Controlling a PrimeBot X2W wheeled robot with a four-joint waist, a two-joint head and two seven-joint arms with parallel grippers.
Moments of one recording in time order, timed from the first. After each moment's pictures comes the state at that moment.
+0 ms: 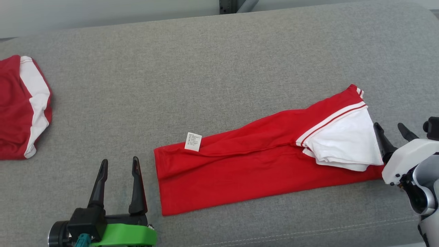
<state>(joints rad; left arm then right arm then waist) 0.05 0.10 -0.19 -0.02 -0.25 0.11 -0.26 -0.25 -0.33 -0.04 0.28 0.44 0.13 0.19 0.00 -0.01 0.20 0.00</state>
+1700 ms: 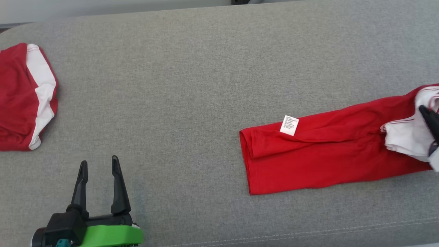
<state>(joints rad) 0.08 0.05 -0.07 -0.05 -0.24 0.06 -0.26 -0.29 -0.75 0.19 0.28 0.97 0.13 0.13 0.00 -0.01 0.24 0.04</state>
